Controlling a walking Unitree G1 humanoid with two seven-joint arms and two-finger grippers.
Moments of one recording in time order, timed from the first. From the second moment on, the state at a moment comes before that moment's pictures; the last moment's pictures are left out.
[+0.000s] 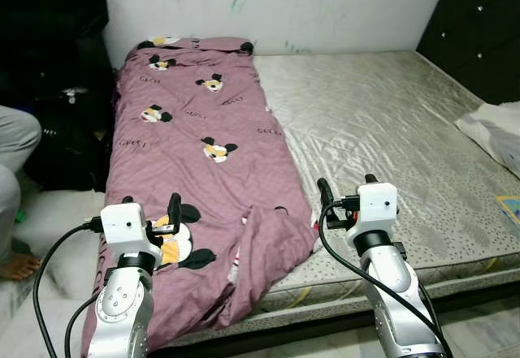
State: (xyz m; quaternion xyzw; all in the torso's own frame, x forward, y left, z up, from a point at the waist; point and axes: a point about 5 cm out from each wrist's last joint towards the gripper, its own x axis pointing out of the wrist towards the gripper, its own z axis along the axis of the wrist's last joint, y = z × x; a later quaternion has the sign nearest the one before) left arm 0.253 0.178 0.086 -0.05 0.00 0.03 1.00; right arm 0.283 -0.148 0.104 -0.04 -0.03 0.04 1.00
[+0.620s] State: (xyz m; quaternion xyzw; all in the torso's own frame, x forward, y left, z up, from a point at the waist) left arm 0.259 0.176 0.089 -0.06 -0.01 0.03 1.00; right arm 0.287 -0.150 0.105 -0.04 -0.03 0.04 1.00
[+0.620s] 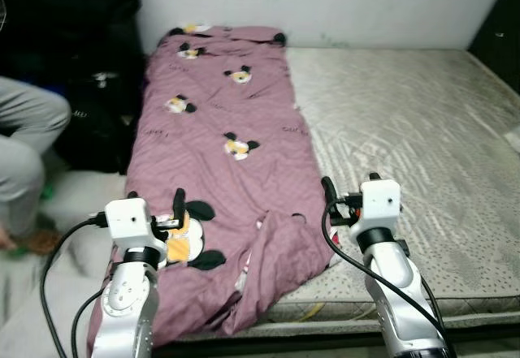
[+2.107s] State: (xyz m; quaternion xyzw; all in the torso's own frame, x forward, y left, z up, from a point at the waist) left arm 0.255 0.177 0.086 -0.06 -0.01 0.02 1.00; right arm 0.289 -0.142 0.103 -0.04 -0.03 0.04 1.00
